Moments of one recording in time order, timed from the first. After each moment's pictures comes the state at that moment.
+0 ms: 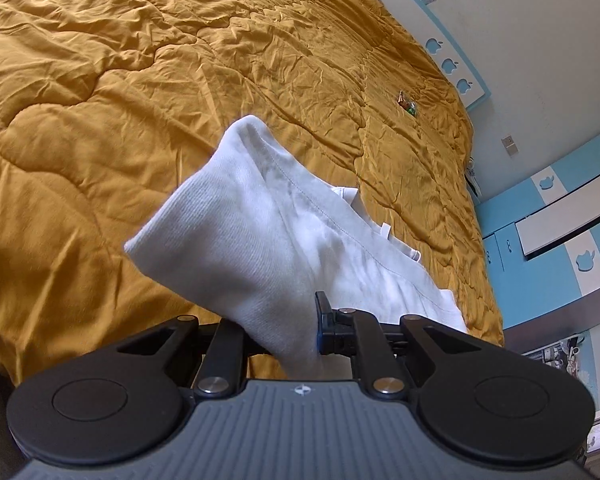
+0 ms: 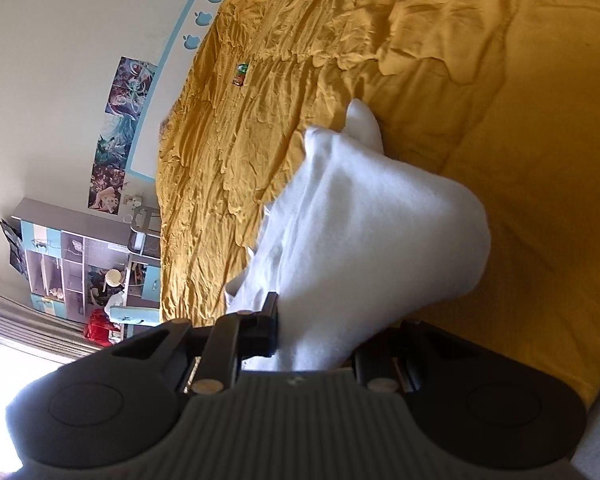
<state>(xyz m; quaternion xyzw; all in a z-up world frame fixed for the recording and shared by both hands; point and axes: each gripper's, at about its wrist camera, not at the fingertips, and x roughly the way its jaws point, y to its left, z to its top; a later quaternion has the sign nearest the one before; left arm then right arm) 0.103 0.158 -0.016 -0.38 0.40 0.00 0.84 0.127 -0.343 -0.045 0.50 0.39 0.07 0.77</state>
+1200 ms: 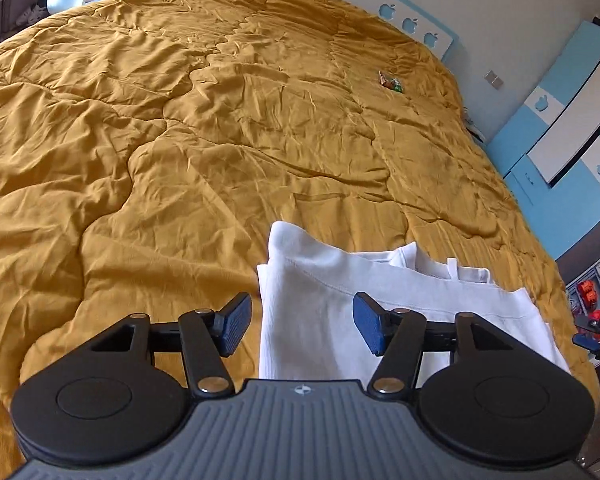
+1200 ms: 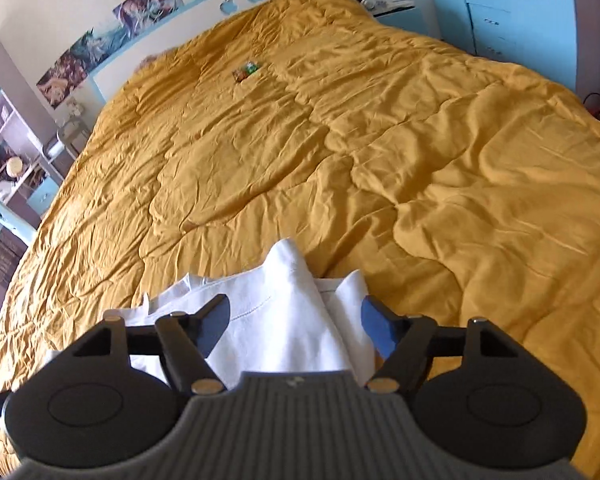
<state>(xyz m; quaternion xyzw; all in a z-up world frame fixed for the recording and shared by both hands) 0.211 0.225 -0.023 -0.20 0.41 -0.03 0.89 0.237 -0.343 0.009 0.18 0.41 0.03 0.89</state>
